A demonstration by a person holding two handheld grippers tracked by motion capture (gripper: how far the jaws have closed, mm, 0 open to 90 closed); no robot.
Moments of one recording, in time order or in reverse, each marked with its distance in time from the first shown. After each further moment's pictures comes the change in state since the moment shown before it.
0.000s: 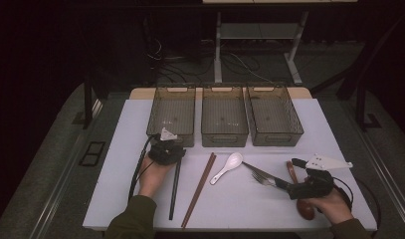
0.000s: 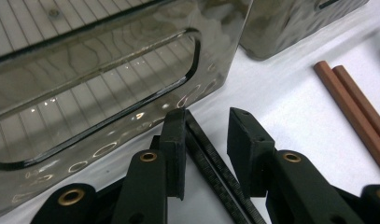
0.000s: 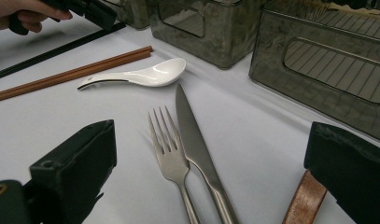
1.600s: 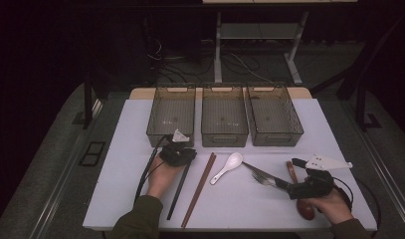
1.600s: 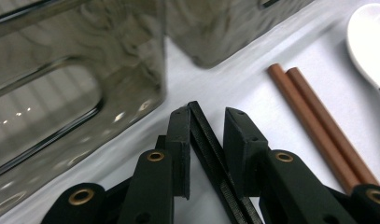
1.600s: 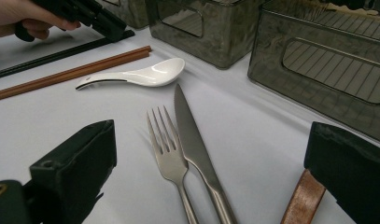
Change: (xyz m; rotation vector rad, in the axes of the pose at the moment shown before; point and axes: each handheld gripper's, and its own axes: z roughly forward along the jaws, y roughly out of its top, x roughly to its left) left arm -0.023 0.010 0.018 0.027 -0.091 0.077; right arm 0.000 0.000 0.000 -0.002 -0.006 -0.001
